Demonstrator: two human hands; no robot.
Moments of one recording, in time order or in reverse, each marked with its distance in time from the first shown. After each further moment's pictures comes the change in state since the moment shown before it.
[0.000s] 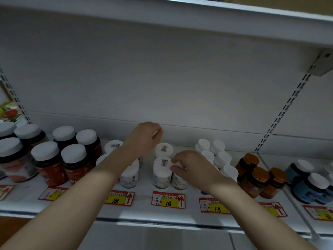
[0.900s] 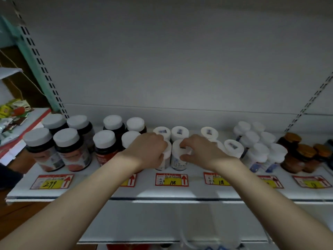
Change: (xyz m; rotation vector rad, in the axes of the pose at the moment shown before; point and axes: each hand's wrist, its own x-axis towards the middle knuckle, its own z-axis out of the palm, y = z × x) left_hand -0.098 -0.071 -0.073 0.525 -0.453 0.190; right_hand 0.055 -0.107 0.048 -0.042 -0.098 0.187
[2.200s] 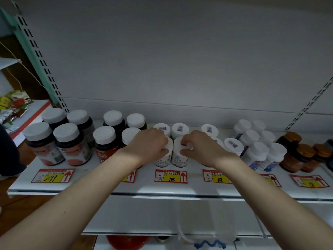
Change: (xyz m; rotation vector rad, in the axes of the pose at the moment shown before) left_hand 0.004 0.001 -0.001 -0.075 0.006 -0.034; right_hand 0.002 0.001 -0.001 -0.027 0.037 -0.010
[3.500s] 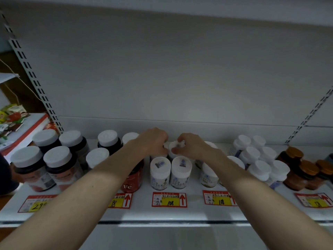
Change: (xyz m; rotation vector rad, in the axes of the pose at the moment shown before) left_hand 0.073 -0.034 -0.005 -0.205 -0.127 -0.102; right_hand 0.073 0.016 -0.006 0.191 -0.039 0.175
